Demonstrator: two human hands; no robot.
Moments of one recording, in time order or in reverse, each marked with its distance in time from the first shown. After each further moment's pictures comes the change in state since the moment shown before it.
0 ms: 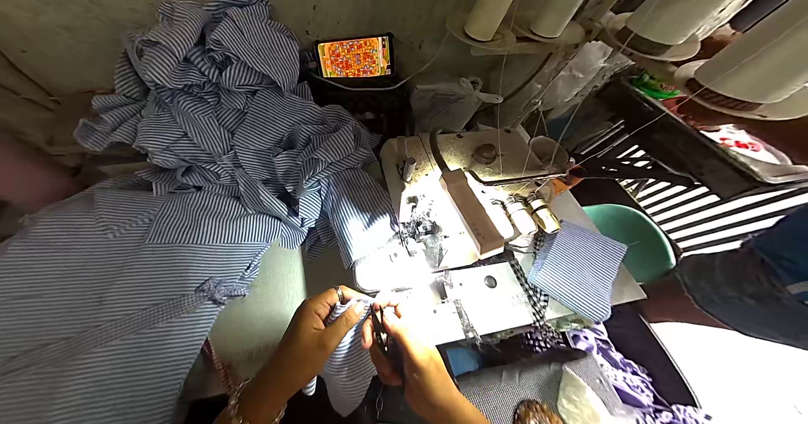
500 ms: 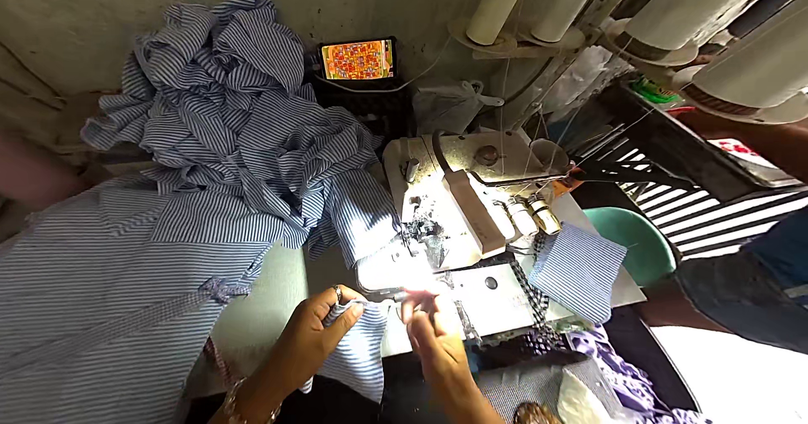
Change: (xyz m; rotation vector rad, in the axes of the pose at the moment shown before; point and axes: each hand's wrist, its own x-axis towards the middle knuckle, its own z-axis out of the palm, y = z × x) left_hand -0.001 -0.004 -0.008 0.092 -0.026 0.062; right_hand -0.001 -0.013 -0.009 -0.479 0.164 -0.460
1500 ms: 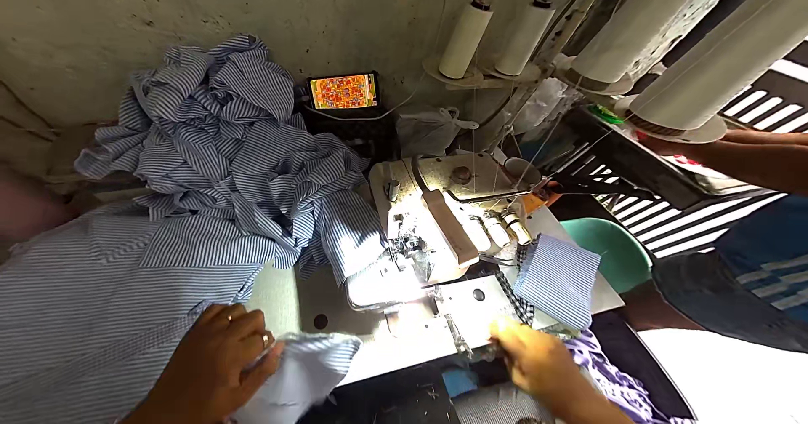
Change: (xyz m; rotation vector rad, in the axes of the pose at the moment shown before) left_hand -0.018 -0.003 -0.093 1.123 0.039 0.627; right_hand -0.021 -0.030 -0.153 -1.423 -0.204 -0.394
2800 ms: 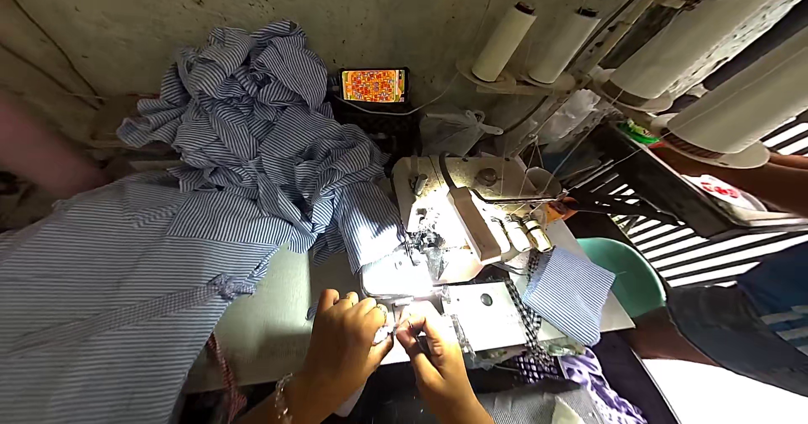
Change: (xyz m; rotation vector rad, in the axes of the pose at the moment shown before) left_hand 0.058 0.105 0.065 -0.028 0.108 -0.199; right_hand 0.056 -0.116 0.061 1.085 0.169 0.181
